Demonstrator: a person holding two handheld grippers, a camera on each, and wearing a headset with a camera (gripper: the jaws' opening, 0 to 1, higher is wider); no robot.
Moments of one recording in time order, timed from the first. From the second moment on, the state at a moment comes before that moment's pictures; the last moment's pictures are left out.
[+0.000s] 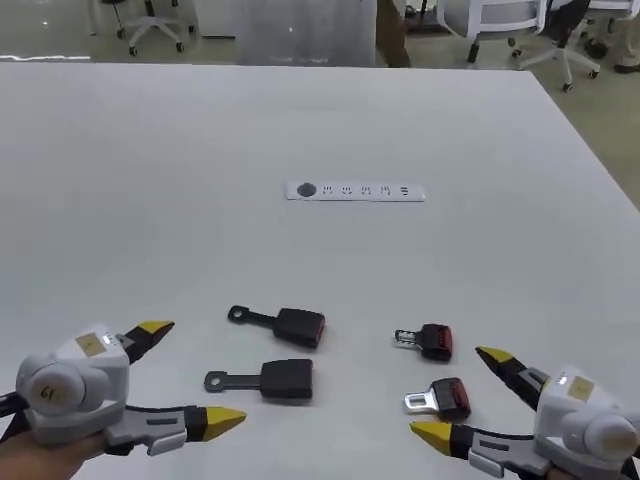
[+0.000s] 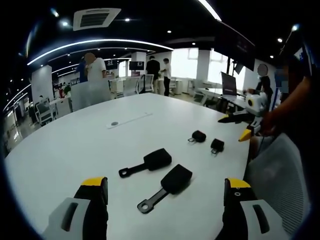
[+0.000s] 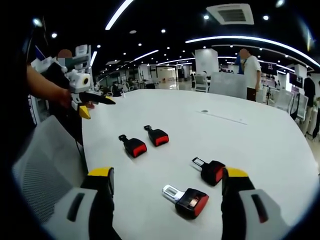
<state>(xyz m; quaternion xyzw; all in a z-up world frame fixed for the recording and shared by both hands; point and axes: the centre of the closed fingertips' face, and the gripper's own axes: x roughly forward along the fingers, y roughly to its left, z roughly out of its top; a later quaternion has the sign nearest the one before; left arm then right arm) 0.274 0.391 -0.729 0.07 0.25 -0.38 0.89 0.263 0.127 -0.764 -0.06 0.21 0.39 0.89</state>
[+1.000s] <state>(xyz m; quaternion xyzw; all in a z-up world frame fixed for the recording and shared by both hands) 0.288 0.370 -0.777 0.11 0.29 -0.43 0.85 0.273 0.124 -0.812 -0.14 0.30 0.48 0.82</state>
